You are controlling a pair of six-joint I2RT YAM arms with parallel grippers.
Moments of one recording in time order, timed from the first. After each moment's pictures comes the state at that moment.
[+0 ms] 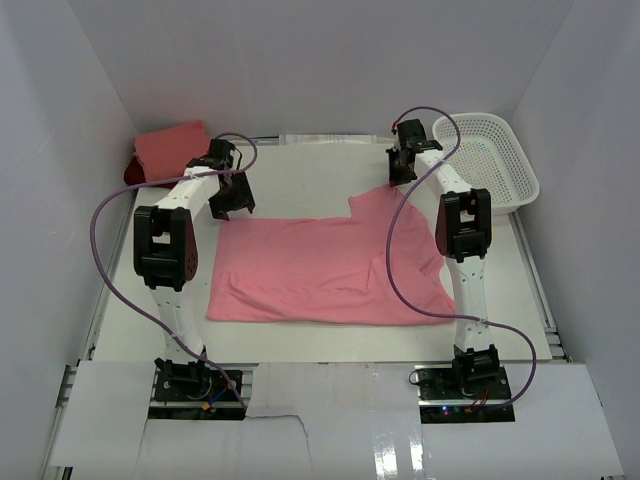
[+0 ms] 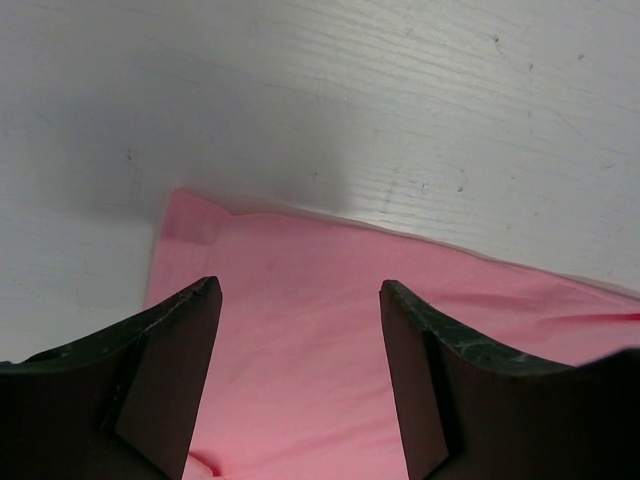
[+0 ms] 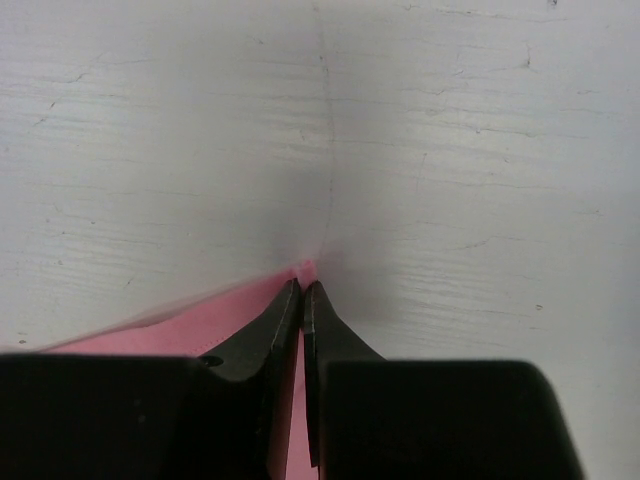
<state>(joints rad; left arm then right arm) -0.12 2.05 1.64 -0.73 -0.05 -0.39 0.21 2.50 2.20 -0.66 -0.03 0.10</state>
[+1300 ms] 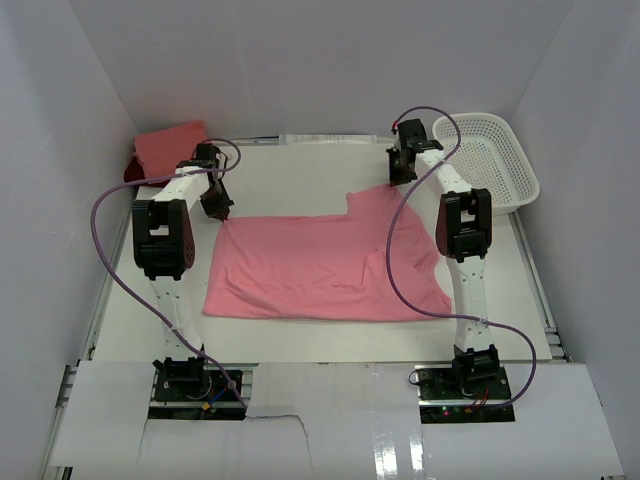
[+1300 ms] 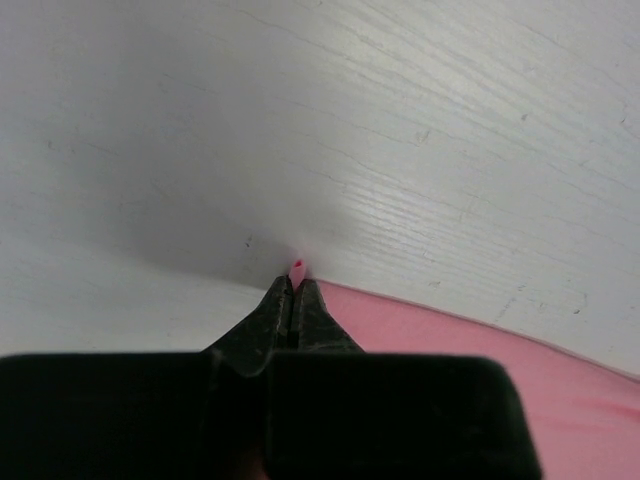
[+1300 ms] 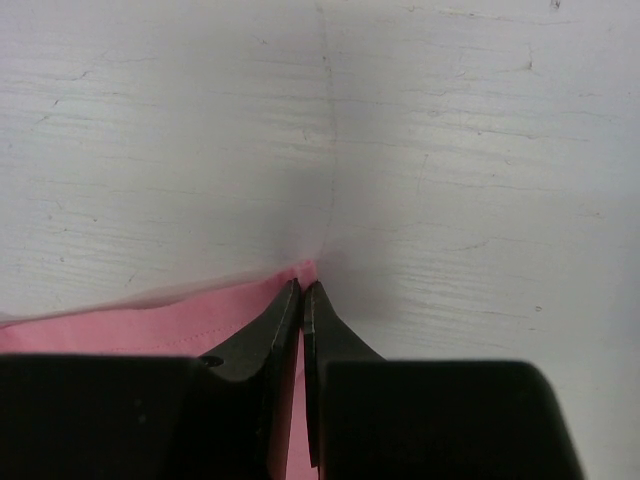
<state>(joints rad) -0.02 2.17 1.70 -0.73 -0.10 -0.42 0.21 2.50 2.20 -0.66 -0.04 0.09</state>
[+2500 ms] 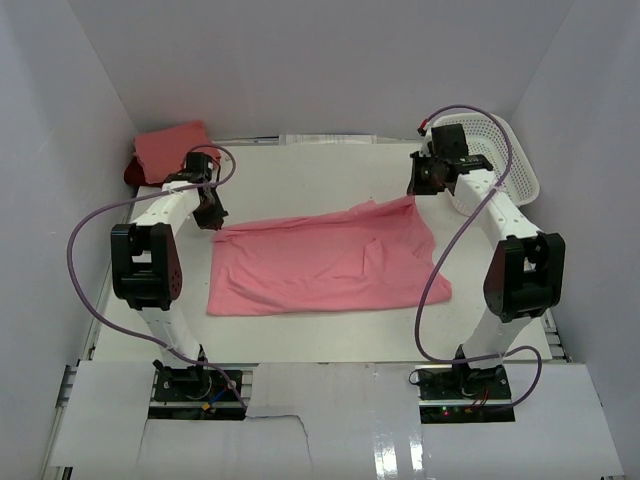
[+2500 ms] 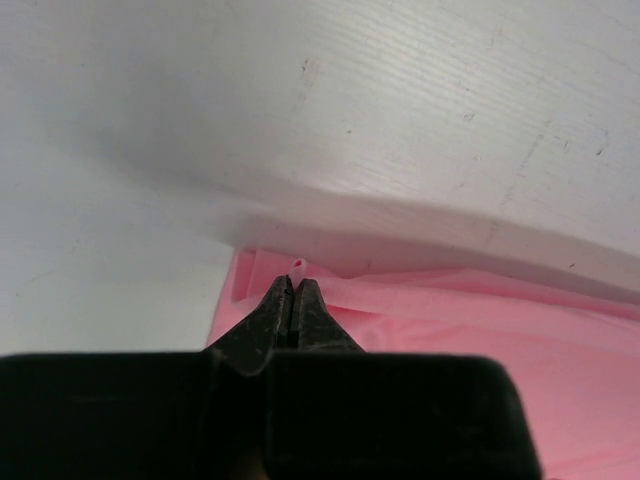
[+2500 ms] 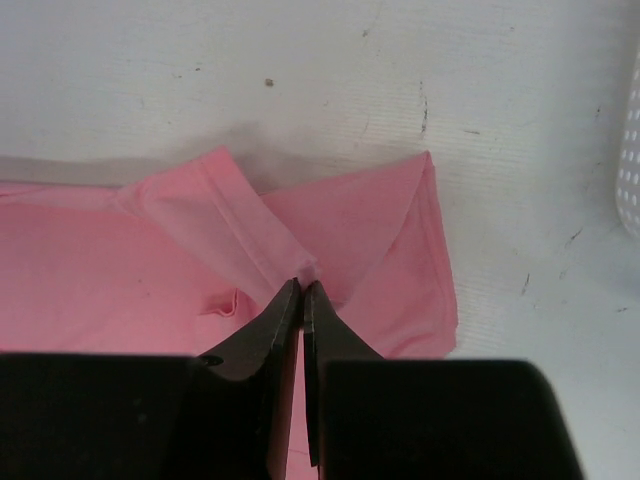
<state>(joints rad) -0.03 1.86 1.40 -0.69 -0.11 -0.41 0.20 1.75 1.52 -0.60 -0.14 0.12</state>
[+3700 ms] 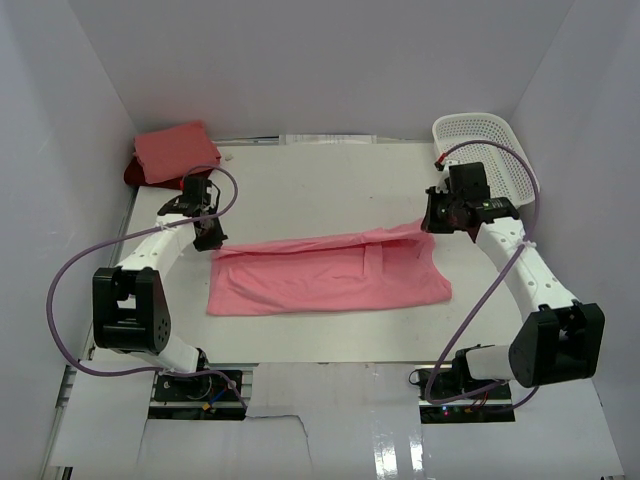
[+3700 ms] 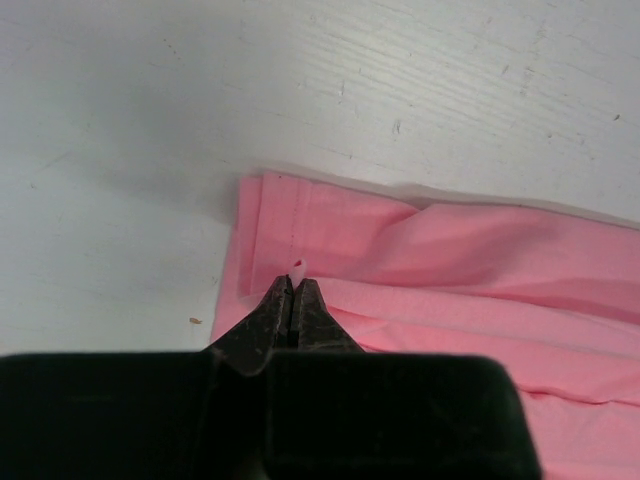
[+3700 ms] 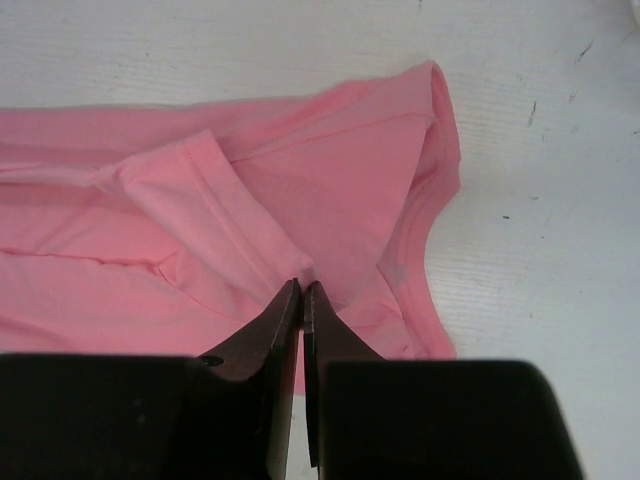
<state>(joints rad) -0.07 1.52 1.07 -0.61 -0.11 -0.36 0.20 1.34 1.14 -0.65 -0.12 0.15</state>
